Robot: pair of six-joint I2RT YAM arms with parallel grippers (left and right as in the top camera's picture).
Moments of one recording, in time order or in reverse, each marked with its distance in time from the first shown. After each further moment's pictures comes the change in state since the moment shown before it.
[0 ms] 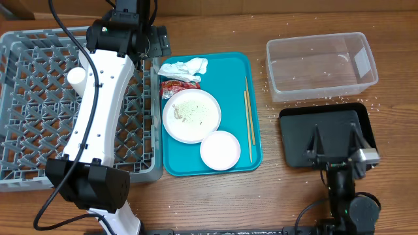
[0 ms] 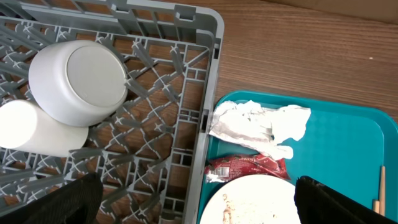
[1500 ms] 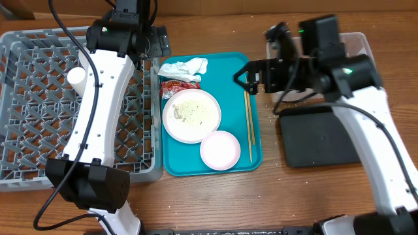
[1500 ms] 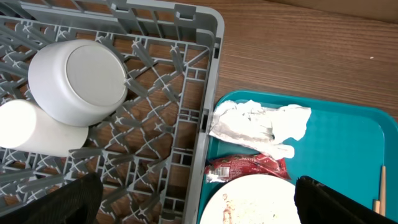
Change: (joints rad) left arm 0.000 0.000 -0.001 0.000 0.000 0.000; right arm 0.257 1.586 1.644 -1.239 -0.532 -0.055
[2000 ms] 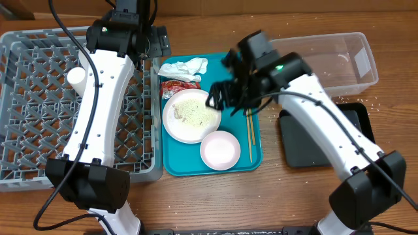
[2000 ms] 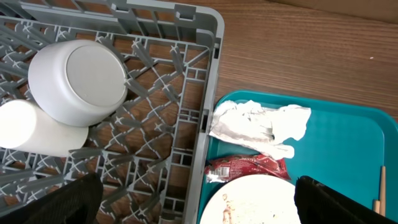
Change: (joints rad) left arm 0.000 0.000 0.000 0.000 0.000 0.000; right arm 0.206 0.203 0.000 -0.051 0.093 0.158
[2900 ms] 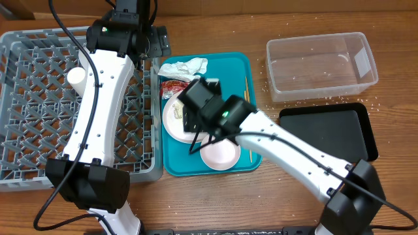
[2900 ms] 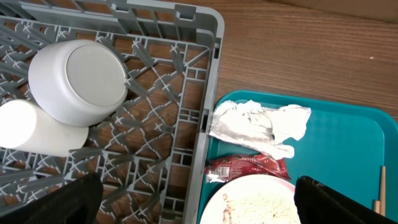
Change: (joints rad) left arm 0.000 0.000 0.000 0.000 0.000 0.000; right arm 0.328 0.000 -0.103 0.188 0.621 0.428
